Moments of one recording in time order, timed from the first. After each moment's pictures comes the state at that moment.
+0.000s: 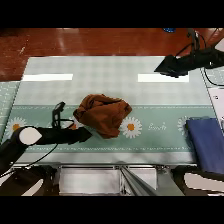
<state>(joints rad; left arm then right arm) -0.42 -0.73 0.38 0.86 -0.88 -1.71 -0.06 -1.44 1.43 -0.92 1.25 1.40</state>
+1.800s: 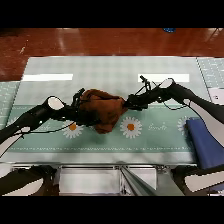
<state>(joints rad) -0.38 -1.28 0.70 0.66 -0.90 -1.42 0.23 -1.69 1.09 -0.67 1.00 1.27</state>
